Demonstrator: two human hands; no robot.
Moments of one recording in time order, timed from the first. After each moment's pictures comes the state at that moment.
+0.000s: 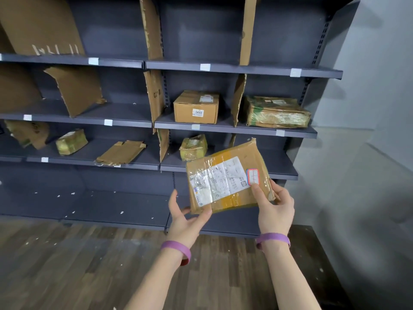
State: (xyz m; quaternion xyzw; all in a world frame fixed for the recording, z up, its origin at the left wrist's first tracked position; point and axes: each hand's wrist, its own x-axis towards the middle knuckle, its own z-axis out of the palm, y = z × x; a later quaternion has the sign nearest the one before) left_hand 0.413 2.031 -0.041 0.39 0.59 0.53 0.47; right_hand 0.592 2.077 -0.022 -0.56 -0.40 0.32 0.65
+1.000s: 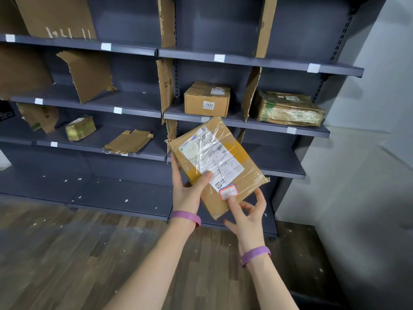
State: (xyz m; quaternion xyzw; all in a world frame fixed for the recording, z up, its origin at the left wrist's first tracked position) left_hand 0.402 2.066 -0.018 0.34 0.42 0.71 0.44; right_hand 0.531 2.048 -0.045 -0.47 -0.43 0.51 0.58
